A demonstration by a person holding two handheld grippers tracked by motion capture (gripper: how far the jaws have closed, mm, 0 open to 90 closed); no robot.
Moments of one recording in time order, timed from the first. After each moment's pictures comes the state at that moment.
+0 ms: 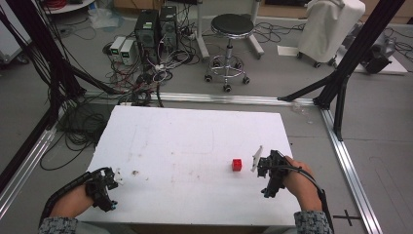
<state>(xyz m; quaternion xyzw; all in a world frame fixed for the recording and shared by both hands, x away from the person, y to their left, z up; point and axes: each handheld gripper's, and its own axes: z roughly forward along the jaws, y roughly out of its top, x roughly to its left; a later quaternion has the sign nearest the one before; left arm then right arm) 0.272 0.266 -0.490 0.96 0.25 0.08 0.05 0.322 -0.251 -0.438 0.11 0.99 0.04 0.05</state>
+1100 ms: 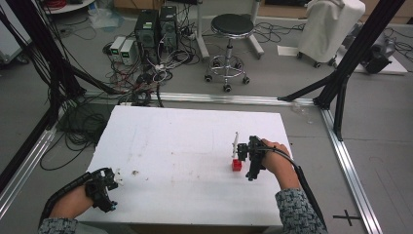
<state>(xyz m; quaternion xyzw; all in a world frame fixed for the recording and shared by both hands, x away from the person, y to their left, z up) 0.271 0.266 -0.489 0.96 0.26 0.08 0.05 0.382 -0.198 -0.448 0.05 1.00 0.01 0.04</state>
